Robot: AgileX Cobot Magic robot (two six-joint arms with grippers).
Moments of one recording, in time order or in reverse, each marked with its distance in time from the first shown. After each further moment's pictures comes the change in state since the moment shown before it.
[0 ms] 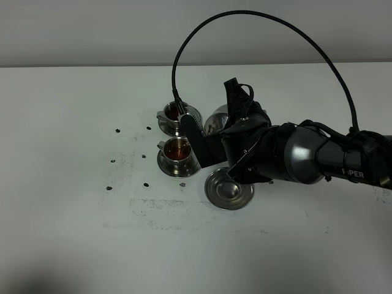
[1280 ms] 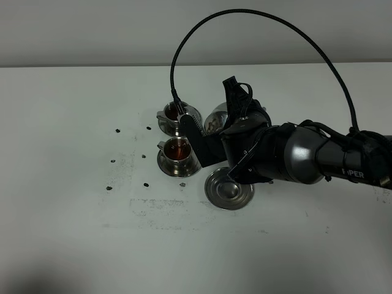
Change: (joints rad) left arm 0.000 0.000 0.000 0.000 0.000 0.000; right arm 0.000 0.000 0.000 -0.028 0.003 0.000
